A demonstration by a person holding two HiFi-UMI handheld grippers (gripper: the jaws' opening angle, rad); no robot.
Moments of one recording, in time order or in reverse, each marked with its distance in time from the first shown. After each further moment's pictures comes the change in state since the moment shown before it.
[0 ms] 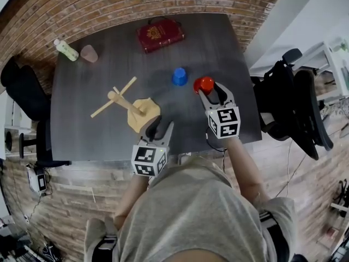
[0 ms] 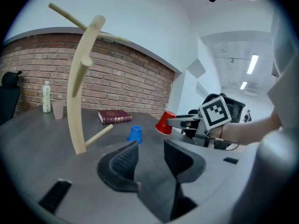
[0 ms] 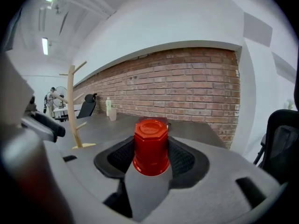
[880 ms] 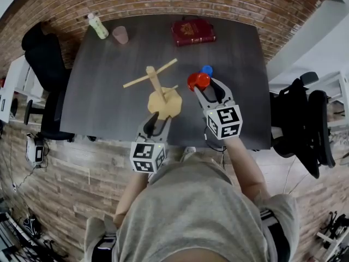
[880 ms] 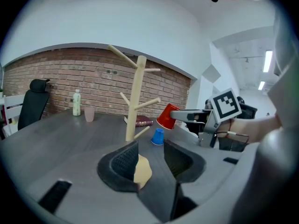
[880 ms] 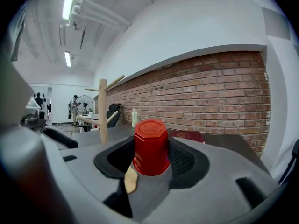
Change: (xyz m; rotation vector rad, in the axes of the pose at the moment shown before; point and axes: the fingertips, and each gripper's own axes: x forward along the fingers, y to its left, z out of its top) left arm -0.083 0.057 -0.003 -0.054 -0.073 0.215; right arm 0.007 0.125 0.064 -0.049 -0.123 0.260
